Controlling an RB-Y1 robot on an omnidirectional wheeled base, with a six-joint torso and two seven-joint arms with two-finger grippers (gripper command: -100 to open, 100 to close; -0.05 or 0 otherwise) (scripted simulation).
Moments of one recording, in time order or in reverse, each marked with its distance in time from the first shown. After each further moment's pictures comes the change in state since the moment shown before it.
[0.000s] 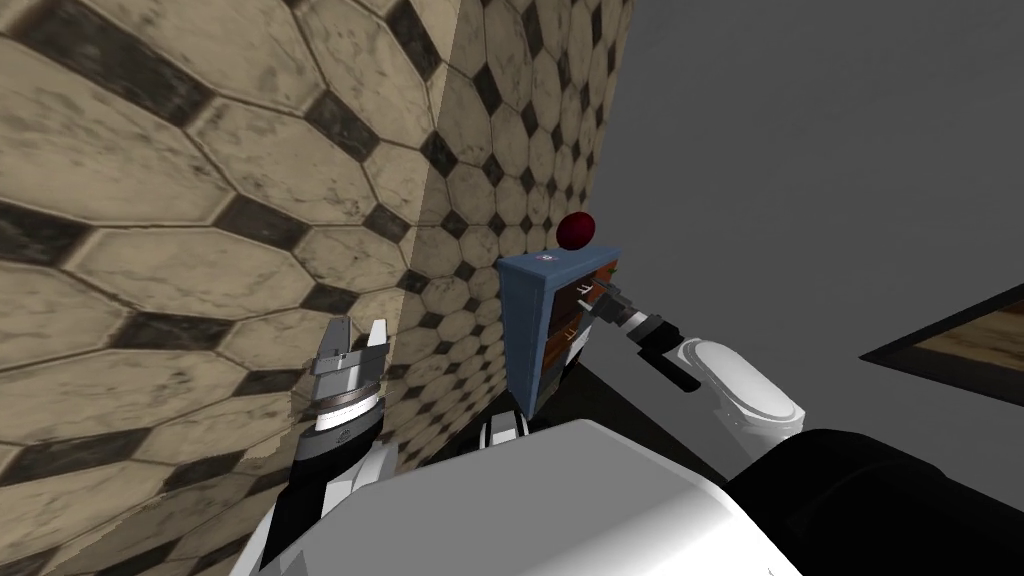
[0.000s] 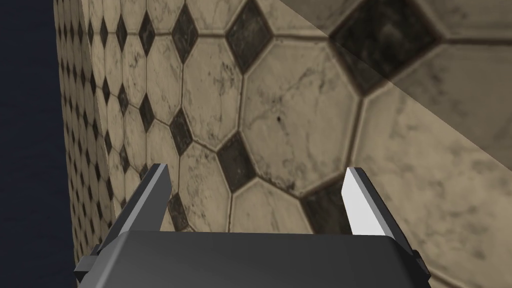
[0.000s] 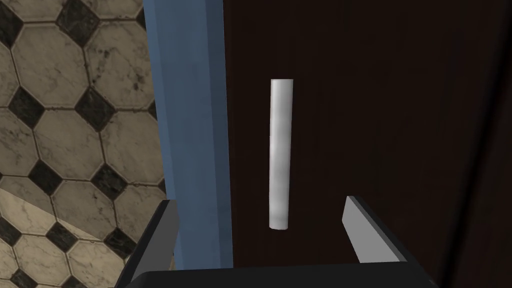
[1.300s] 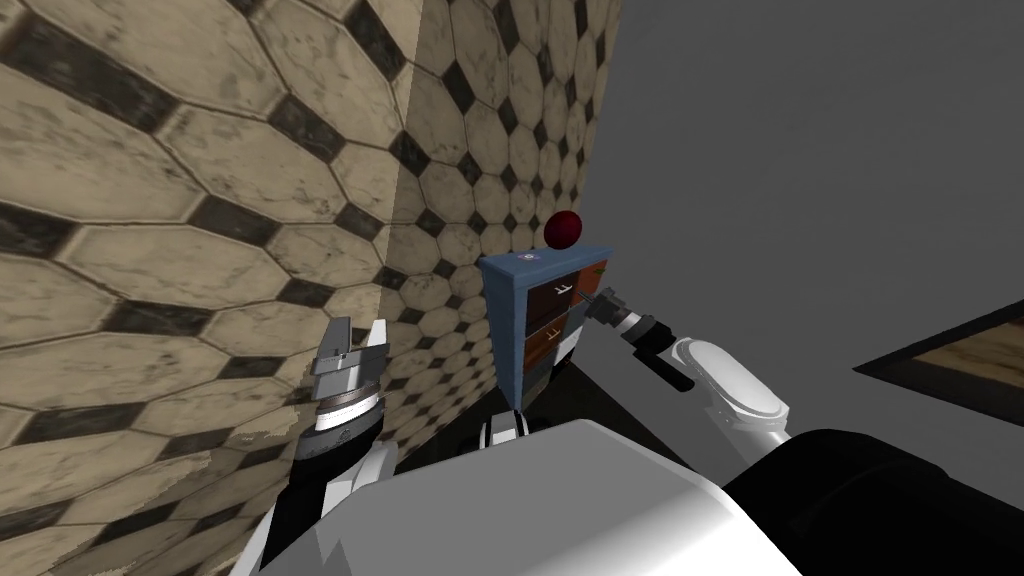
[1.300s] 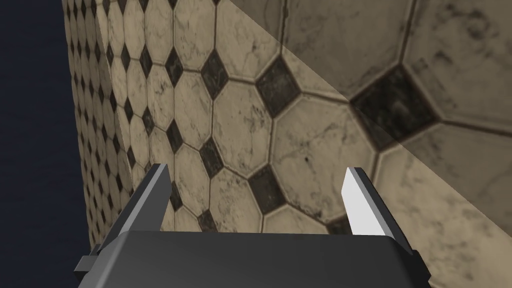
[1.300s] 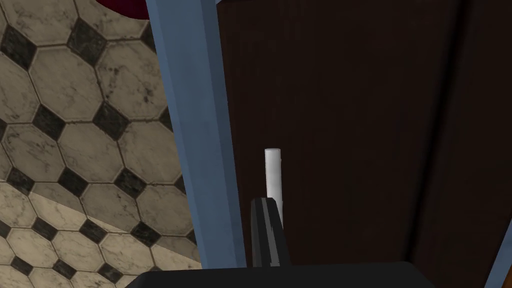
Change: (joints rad) left arm 0.000 0.000 0.000 0.000 0.000 0.000 0.000; right arm -0.022 0.011 0.034 0.001 -0.030 -0.035 -0.008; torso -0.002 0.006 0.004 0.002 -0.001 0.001
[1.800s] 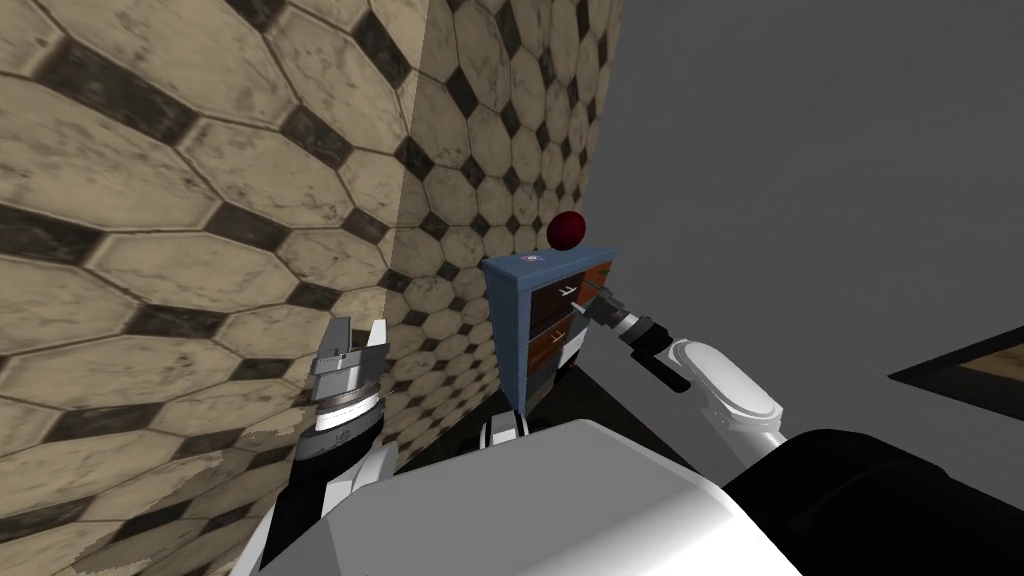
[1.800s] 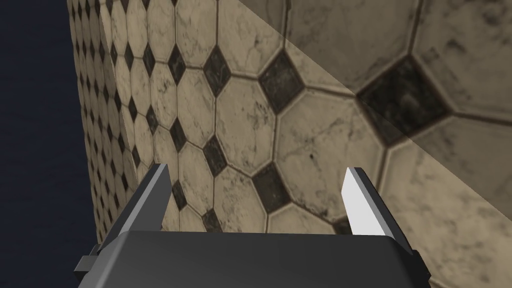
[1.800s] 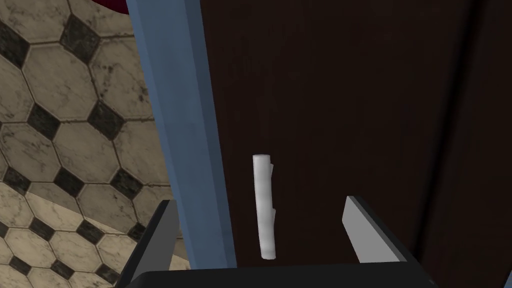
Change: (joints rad) left arm 0.000 0.000 0.000 0.000 0.000 0.000 0.000; right arm -0.002 0.014 0.016 0.004 0.014 0.008 0.016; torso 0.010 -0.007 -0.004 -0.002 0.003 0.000
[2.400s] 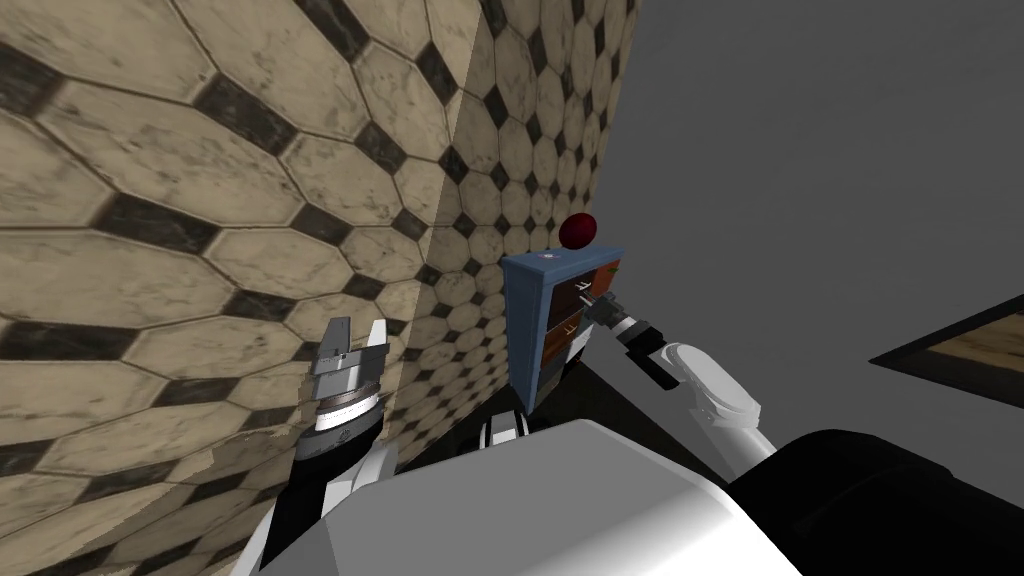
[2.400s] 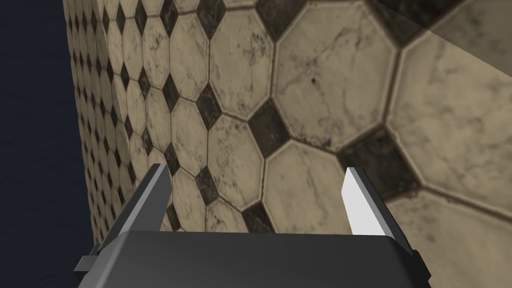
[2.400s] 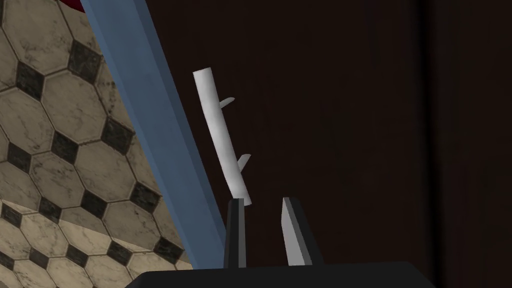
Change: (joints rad) left arm 0.000 0.000 0.000 0.000 0.000 0.000 0.000; right arm -0.032 0.051 0.021 0.093 -0.062 0.045 -0.056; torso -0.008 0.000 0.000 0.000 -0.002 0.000
